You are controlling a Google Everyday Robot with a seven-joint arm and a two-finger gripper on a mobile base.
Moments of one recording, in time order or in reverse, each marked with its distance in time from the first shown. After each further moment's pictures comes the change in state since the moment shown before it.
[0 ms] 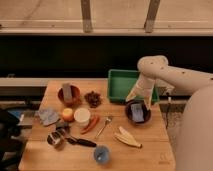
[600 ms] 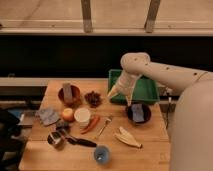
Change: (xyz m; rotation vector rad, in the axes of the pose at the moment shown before) arm 0.047 0.097 0.003 -0.106 0.057 -0.226
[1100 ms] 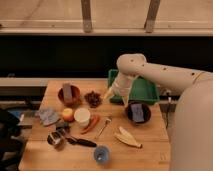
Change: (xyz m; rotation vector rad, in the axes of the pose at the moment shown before) arm 0.004 0.006 0.002 -0.004 0.004 -0.018
